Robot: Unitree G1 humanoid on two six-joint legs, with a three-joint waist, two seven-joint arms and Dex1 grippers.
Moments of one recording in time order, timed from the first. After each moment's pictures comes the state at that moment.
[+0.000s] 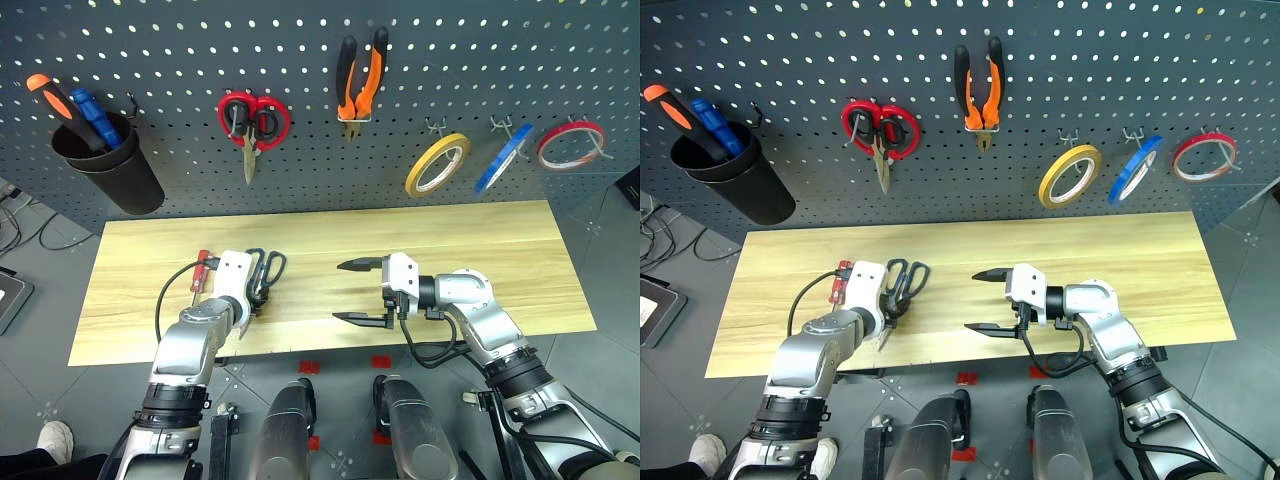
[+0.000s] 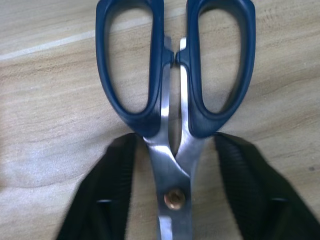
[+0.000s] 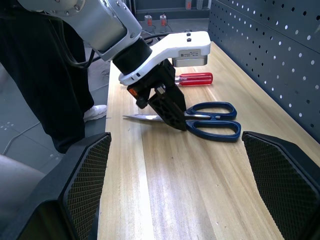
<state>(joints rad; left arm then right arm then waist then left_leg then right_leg) -0.31 0.35 0.05 -0.03 -0.12 0.91 -0.23 -0.50 -0.35 0.30 0.20 0.17 -0.12 1.11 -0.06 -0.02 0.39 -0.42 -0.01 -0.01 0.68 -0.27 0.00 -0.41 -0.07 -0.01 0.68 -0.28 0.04</state>
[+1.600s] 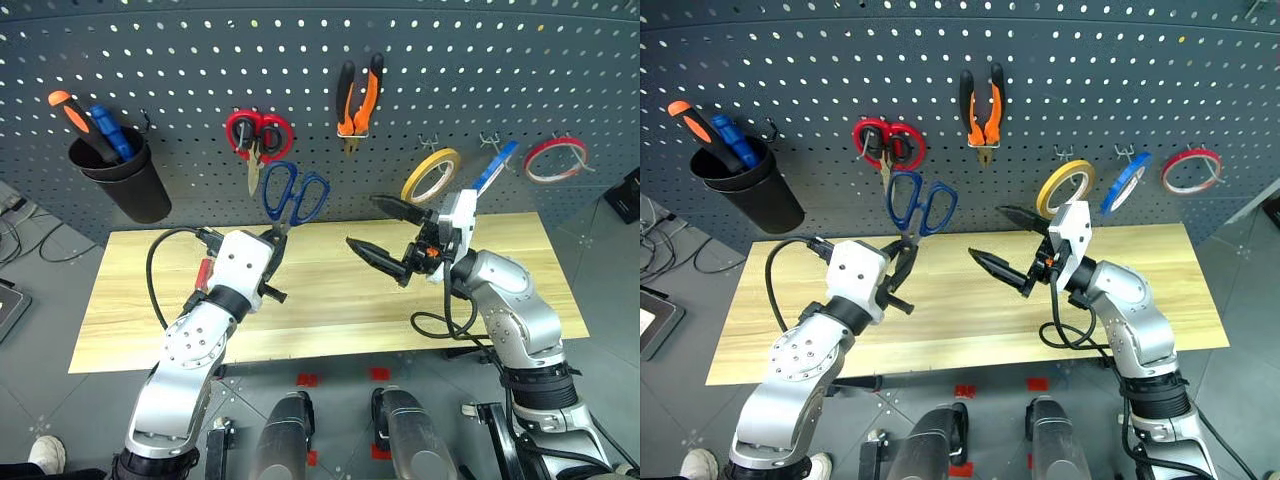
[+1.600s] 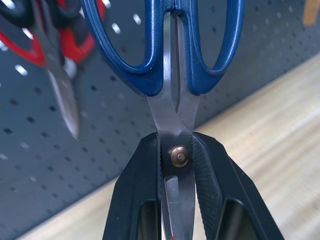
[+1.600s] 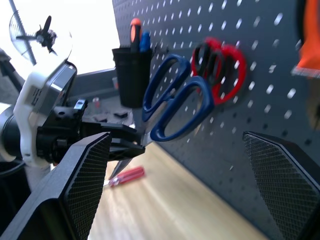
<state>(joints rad) -0.10 0.39 -0.03 -0.59 -0.02 0.45 -0.25 -0.45 -0.30 0.05 -0.21 0.46 0.26 0.82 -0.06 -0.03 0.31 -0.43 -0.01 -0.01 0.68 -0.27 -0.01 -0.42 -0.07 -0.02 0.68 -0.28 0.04</state>
